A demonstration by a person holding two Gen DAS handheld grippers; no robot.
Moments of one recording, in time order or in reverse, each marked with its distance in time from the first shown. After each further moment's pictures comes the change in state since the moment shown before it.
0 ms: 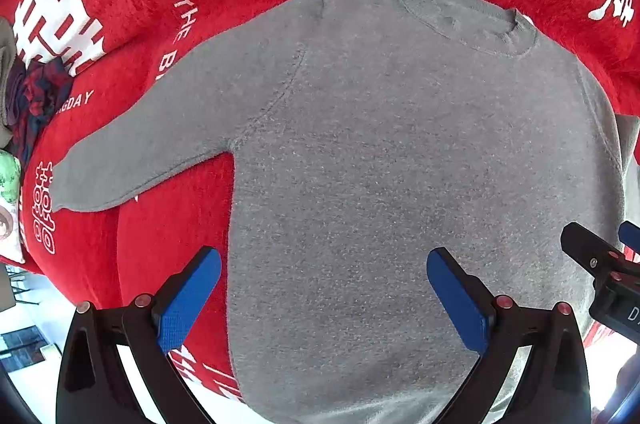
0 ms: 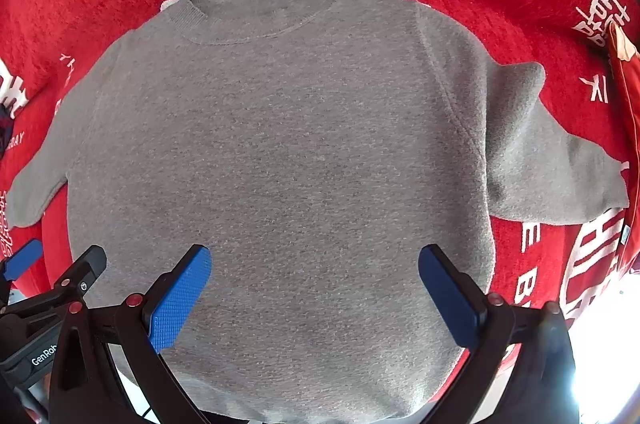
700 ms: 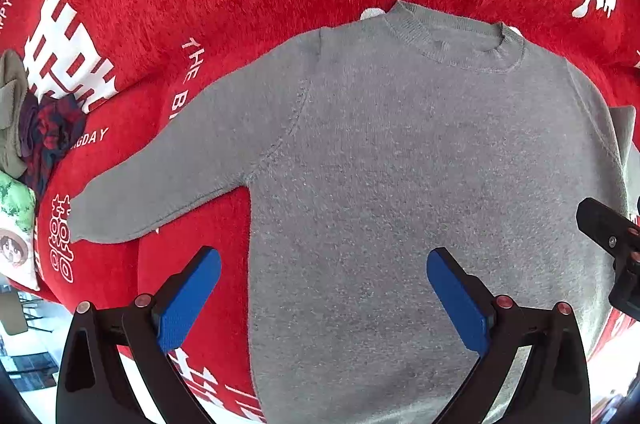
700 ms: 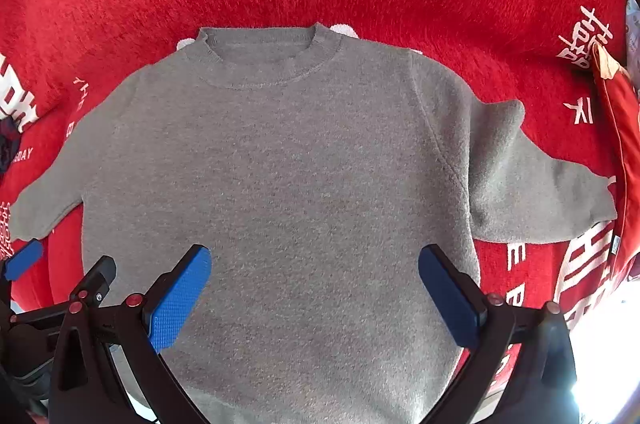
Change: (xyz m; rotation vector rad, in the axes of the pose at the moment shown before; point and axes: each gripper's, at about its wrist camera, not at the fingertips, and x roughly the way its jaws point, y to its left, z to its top) left arm -0.018 -0.004 -0.001 0.060 -0.110 0.042; right arm -0.028 0.009 0.000 -0.010 -0.132 -0.019
